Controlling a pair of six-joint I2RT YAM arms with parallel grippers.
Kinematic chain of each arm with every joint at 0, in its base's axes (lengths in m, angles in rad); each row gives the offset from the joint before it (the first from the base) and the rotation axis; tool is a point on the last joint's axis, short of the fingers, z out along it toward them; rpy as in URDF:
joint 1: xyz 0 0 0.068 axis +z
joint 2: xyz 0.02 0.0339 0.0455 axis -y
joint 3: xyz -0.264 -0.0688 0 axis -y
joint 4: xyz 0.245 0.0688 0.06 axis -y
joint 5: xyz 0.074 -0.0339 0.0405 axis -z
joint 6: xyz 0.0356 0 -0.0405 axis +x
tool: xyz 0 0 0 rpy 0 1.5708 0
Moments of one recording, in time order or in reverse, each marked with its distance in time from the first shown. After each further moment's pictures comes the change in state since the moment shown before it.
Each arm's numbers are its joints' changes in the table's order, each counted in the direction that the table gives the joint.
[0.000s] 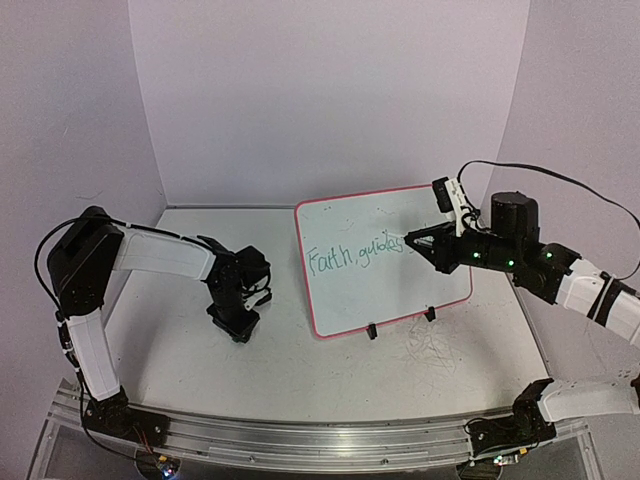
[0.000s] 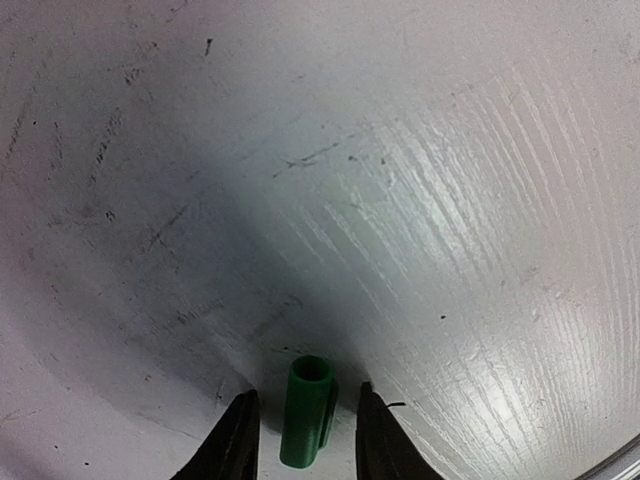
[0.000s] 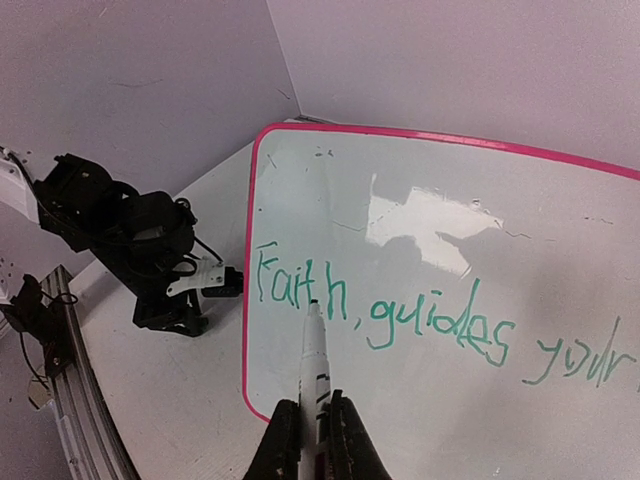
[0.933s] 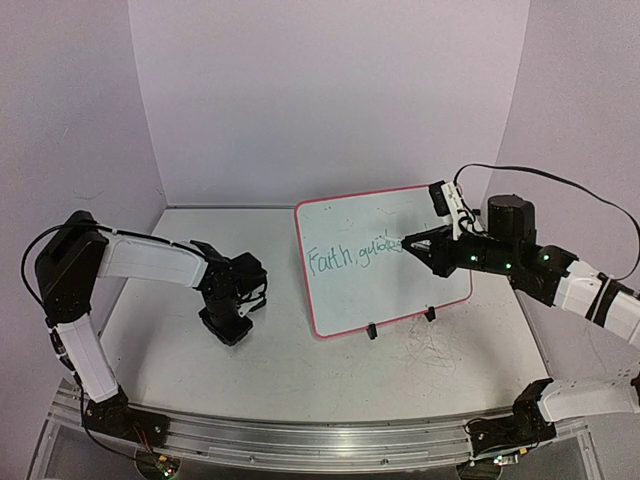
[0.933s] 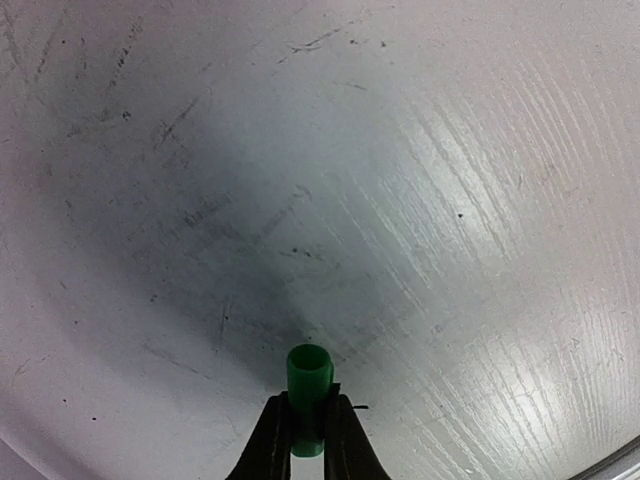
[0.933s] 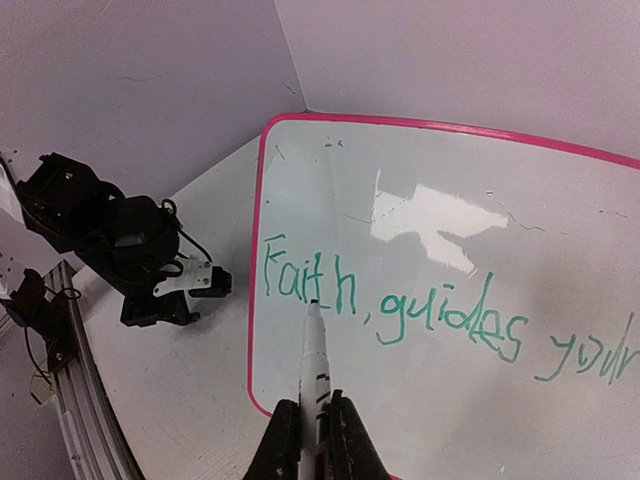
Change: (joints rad) left arm -0.042 0.082 -0.069 -0.026 -0.086 -0.003; right arm 0.018 -0.005 -0.015 0.011 0.002 0.004
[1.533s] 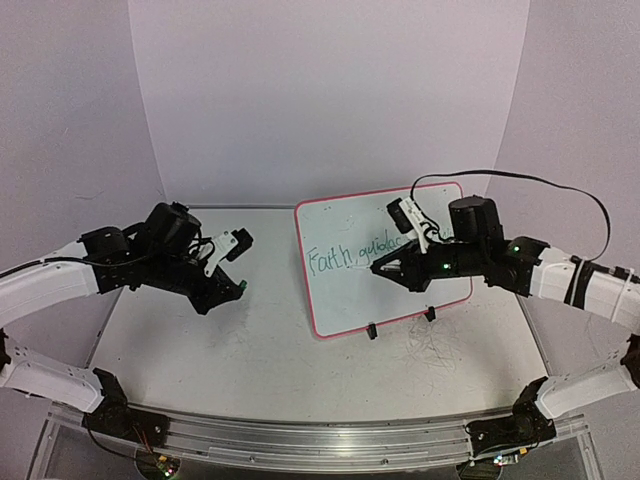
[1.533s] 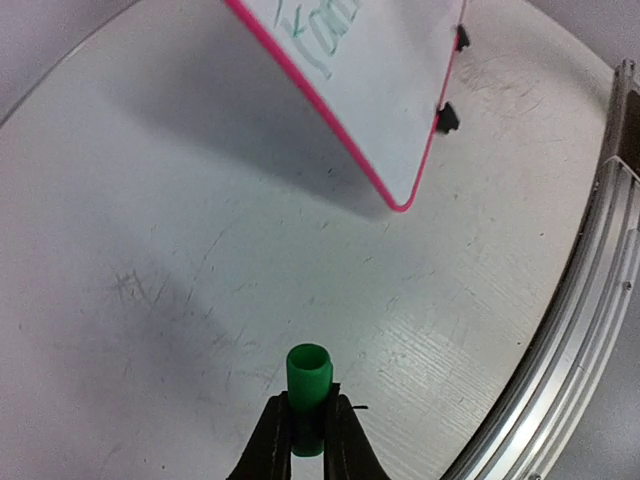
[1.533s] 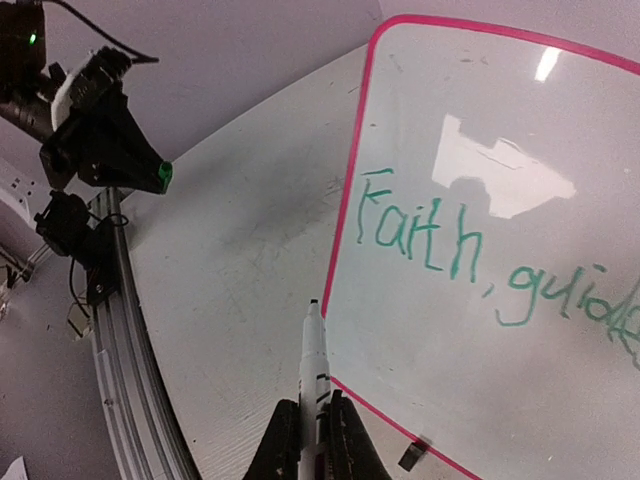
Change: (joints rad) left arm -0.019 0.629 -0.103 0.161 0.165 0.177; right arm 0.105 -0.158 0.074 -0.069 -0.099 -0.037
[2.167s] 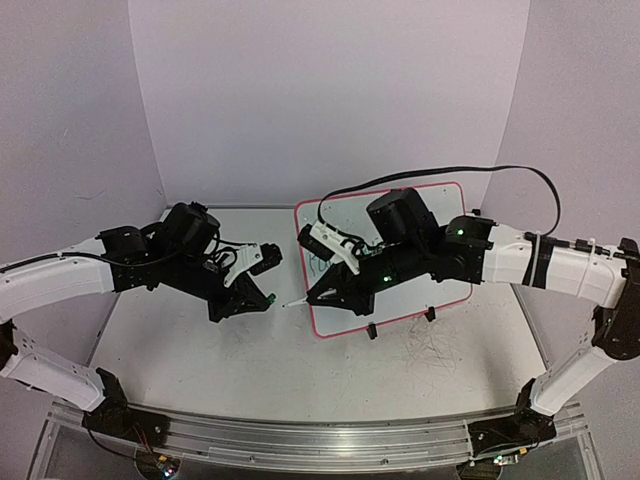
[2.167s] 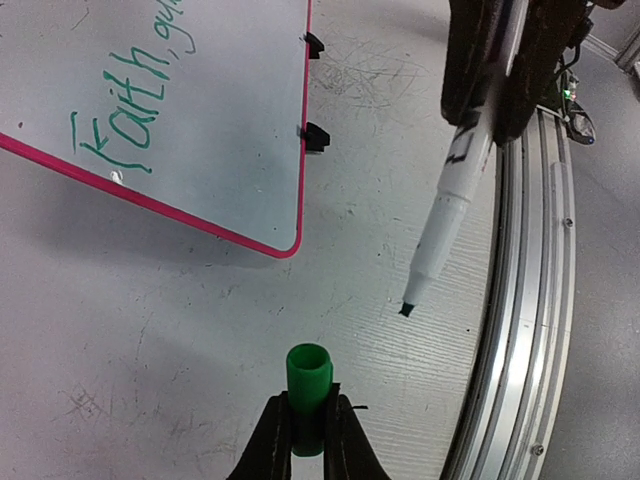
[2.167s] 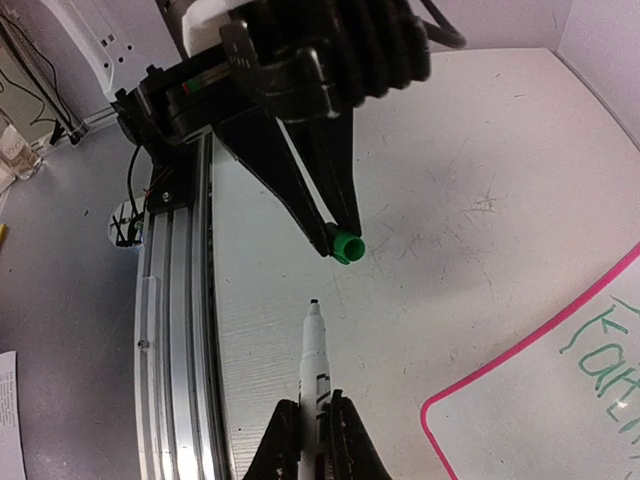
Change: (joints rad) left arm -0.060 -0.074 0.034 0.096 0.224 0.244; right arm 0.313 -0.295 0.376 -0.233 0.028 -0.238
